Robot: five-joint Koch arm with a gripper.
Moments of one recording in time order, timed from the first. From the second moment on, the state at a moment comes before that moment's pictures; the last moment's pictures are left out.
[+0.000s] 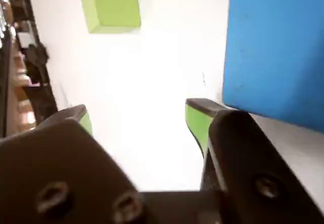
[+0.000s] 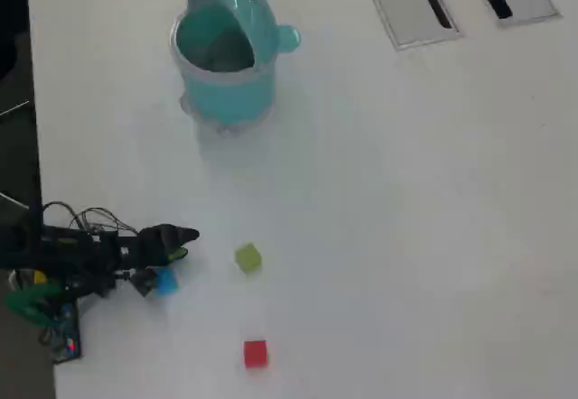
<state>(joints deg) -0.2 131.2 176.9 -9.1 -4.7</state>
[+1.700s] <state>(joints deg) 20.7 123.4 145.7 -17.1 -73.2</state>
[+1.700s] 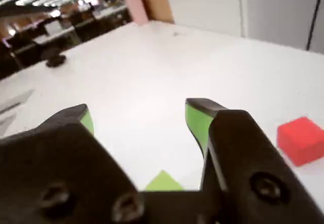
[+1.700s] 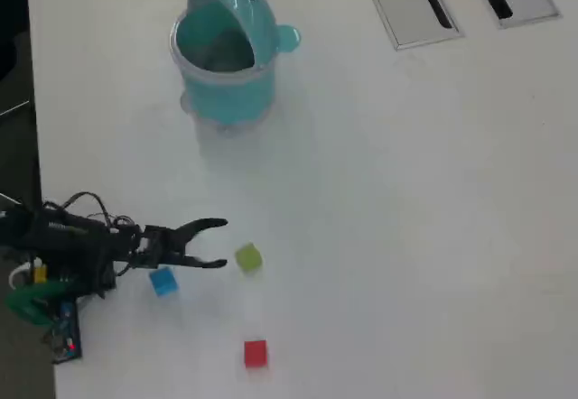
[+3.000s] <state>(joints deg) 46.0 84.3 100.8 20.6 -124.8</state>
